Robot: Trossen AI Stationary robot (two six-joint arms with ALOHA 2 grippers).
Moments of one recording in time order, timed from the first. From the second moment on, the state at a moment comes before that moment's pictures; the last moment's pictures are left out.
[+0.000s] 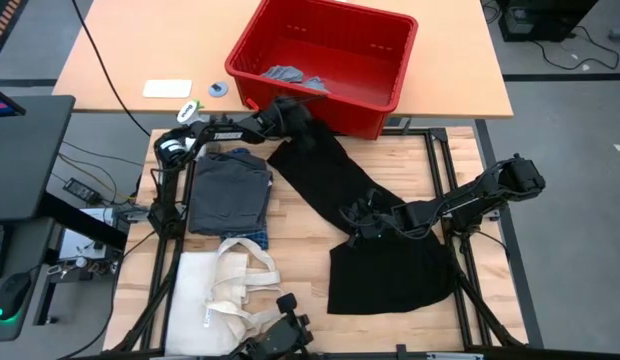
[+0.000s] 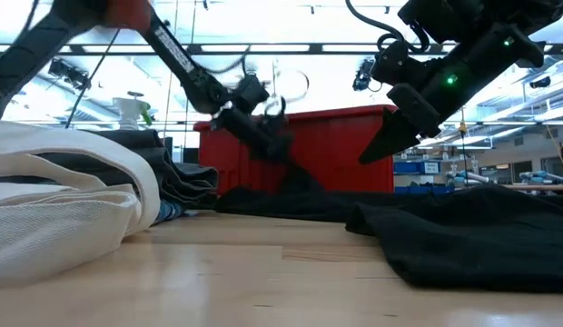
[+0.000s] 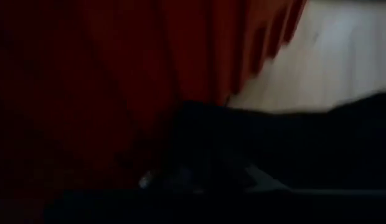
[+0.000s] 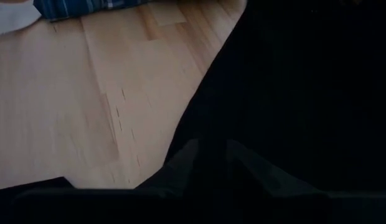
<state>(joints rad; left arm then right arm) 0.68 2.03 1.34 0.19 0.15 0.23 0.20 1.47 0.65 0.02 0.55 0.34</state>
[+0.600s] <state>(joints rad) 0.67 1.93 1.34 0.20 0.18 0.35 0.20 1.47 0.65 0.03 0.60 0.35</state>
